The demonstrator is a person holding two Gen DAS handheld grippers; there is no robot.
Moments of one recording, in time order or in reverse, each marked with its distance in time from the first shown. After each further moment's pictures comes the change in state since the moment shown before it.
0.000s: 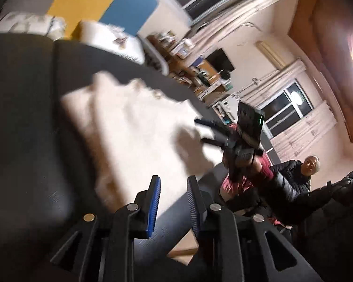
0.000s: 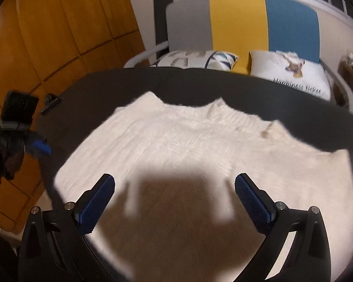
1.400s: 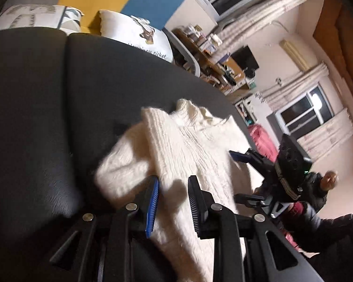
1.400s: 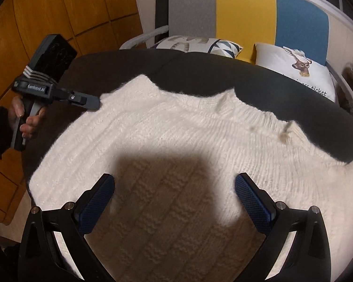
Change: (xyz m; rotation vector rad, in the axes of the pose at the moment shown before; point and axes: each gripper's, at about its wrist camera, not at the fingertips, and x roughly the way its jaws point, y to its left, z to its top) left arm 0.046 0.104 0.090 -0.061 0.069 0.136; right arm 0.075 0.018 0.018 -0.018 0.056 -0.028
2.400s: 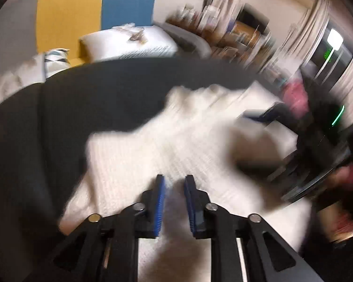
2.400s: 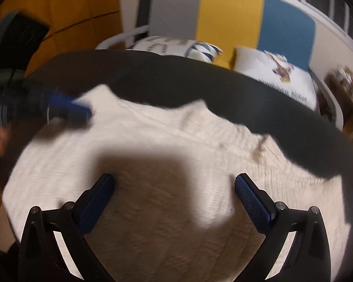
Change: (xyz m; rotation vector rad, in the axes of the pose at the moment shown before) left arm 0.048 -0.069 0.003 0.270 -0.002 0.318; right arm 0.016 -0.028 0.015 0.056 0.010 -0.148
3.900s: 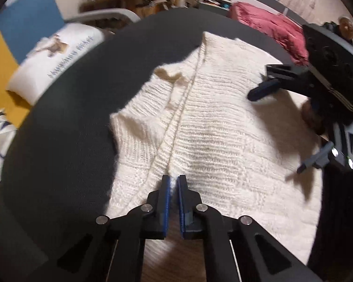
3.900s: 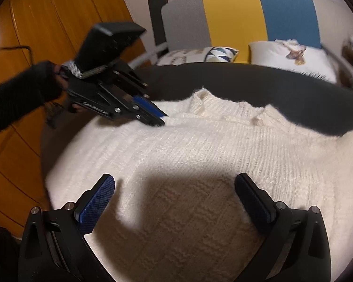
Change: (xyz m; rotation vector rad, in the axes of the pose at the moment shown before) left arm 0.024 -0.039 0.059 0.512 0.279 -0.067; right arm -0.046 -0.030 -0.040 0.042 -0.084 0.243
